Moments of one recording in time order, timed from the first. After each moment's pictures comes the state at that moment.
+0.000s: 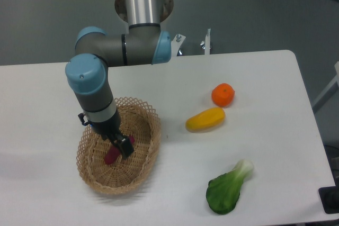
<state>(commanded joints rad) 2.14 -1.95 -1.57 -0.82 1.63 0.80</state>
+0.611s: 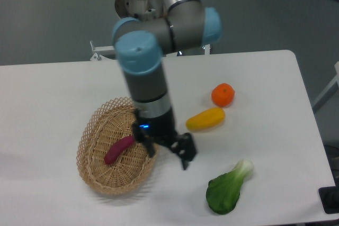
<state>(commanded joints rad) 2.39 -1.91 -1.47 -0.85 1.63 0.95</state>
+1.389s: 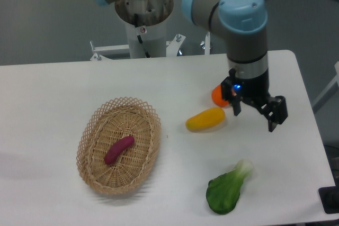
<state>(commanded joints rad) 2.60 -1.86 -1.46 -1.02 1.62 1.45</state>
